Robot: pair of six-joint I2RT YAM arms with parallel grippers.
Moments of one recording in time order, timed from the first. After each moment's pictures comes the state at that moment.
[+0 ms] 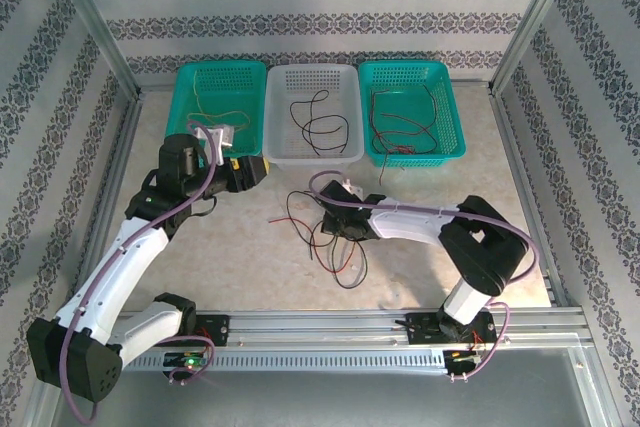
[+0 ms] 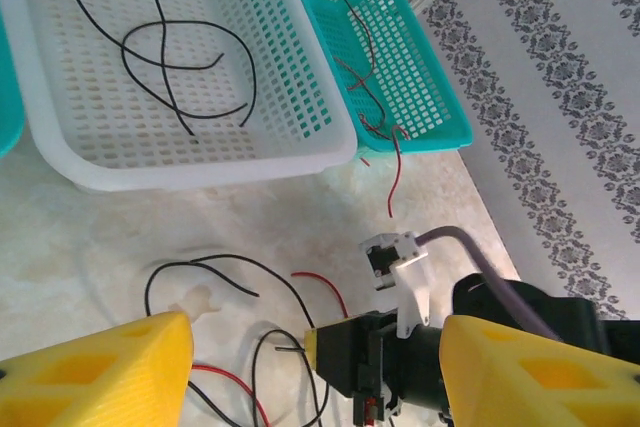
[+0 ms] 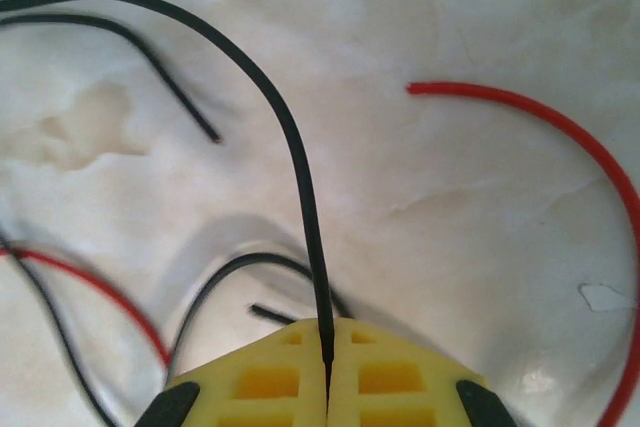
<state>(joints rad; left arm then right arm) -0.26 1.01 0.89 -0.36 0.49 -0.49 0.86 1.63 0.91 -0.39 0.17 0.98</state>
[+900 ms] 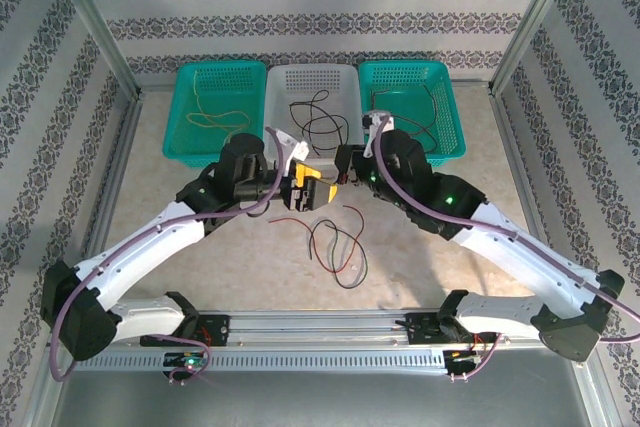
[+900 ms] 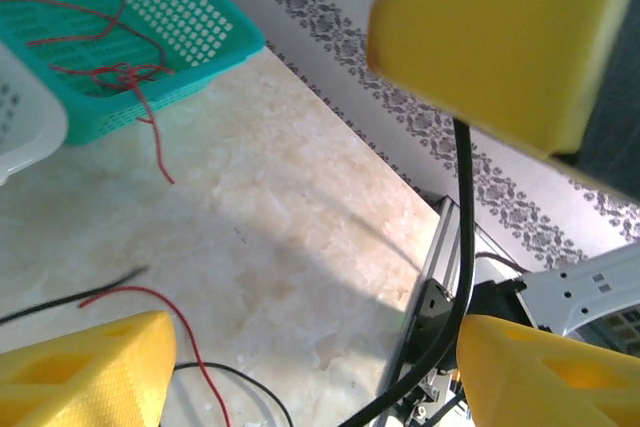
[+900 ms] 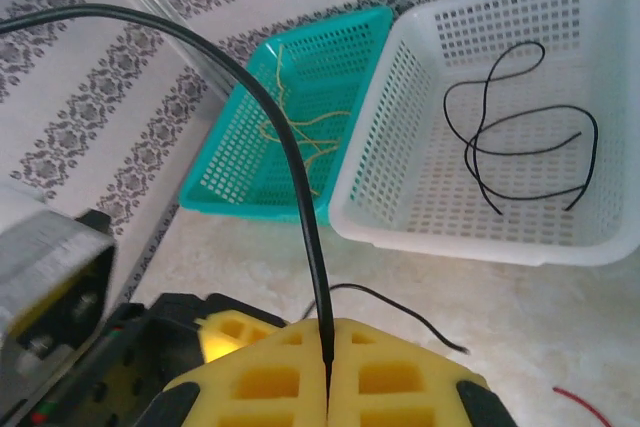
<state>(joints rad) -0.66 1.23 1.02 -0.18 0.55 -0.36 0.85 1.14 1.26 -0.52 0.21 0.66</state>
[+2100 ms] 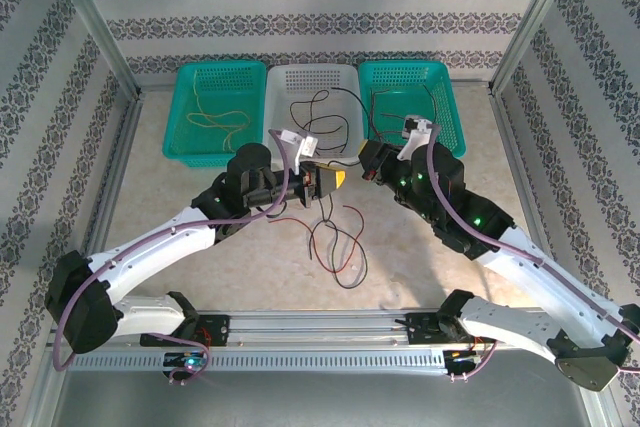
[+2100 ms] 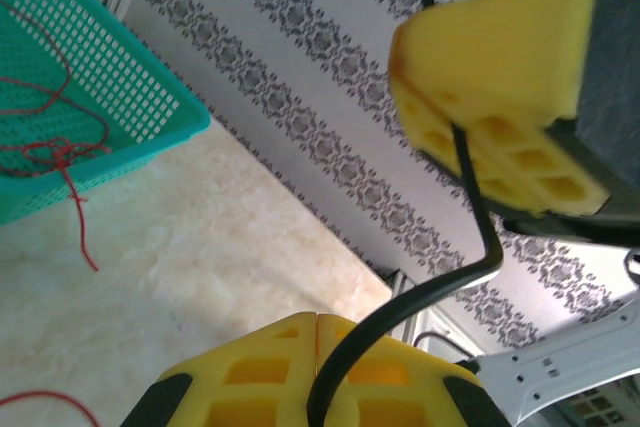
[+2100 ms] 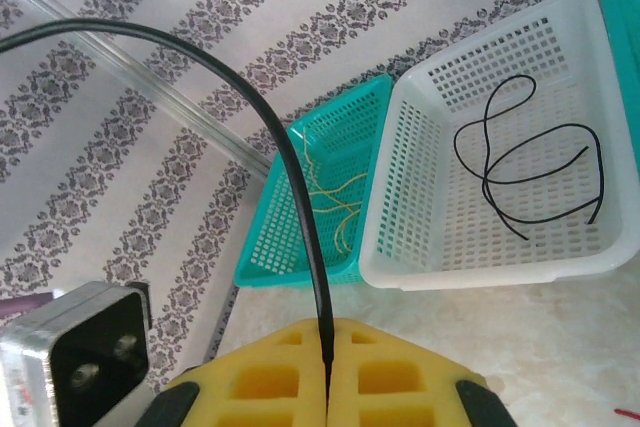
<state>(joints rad) -0.73 1.25 0.94 0.17 0.45 -0.59 0.78 0.95 1.07 -0.36 0.21 0.86</state>
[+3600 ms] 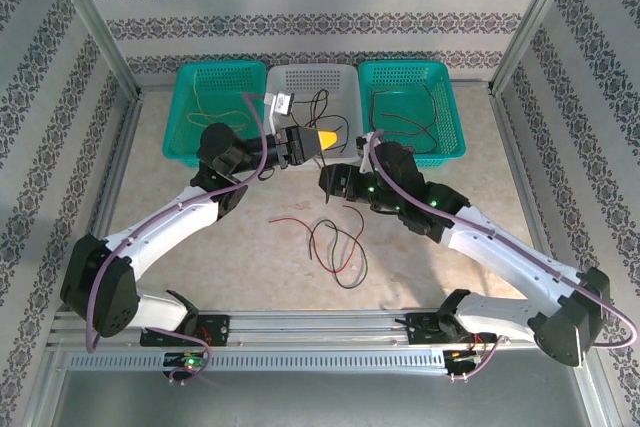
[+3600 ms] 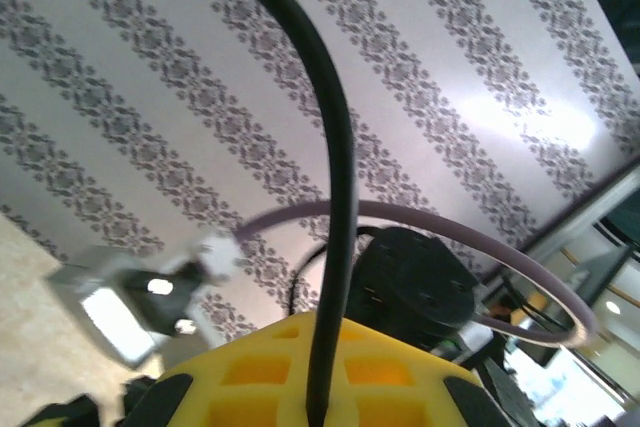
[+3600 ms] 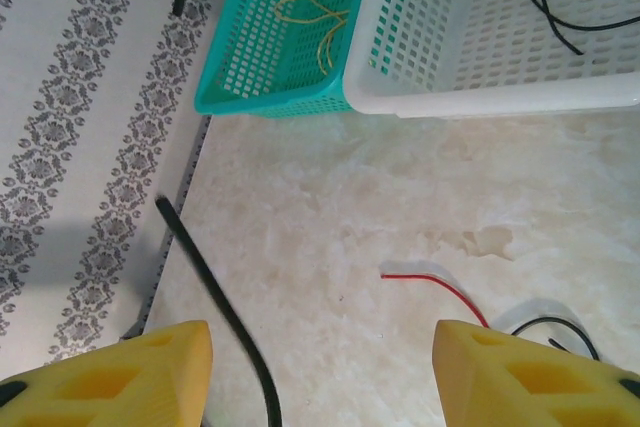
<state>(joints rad) -0.53 1.37 1.00 0.77 0.86 -1.15 0.75 1.16 1.02 -0.37 -0.13 0.81</state>
